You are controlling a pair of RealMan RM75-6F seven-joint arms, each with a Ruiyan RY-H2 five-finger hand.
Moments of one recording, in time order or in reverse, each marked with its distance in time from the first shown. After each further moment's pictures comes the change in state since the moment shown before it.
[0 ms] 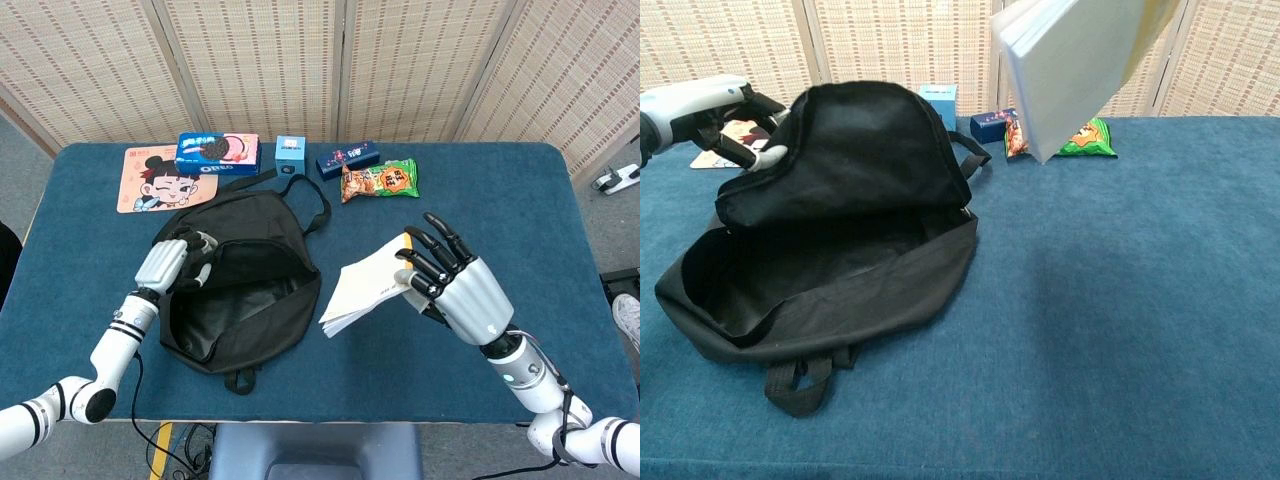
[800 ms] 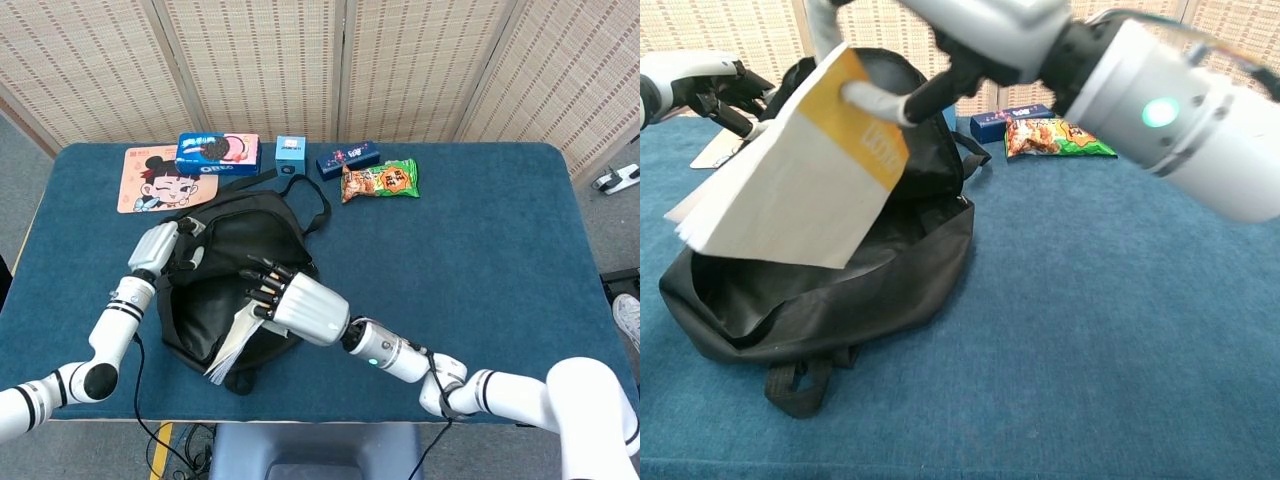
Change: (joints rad) left arm -0.073 0.071 -0.060 -0.072 -0.307 -0.089 0.136; right arm 0.377 -0.413 0.058 0.283 -0.002 -0.351 0.119
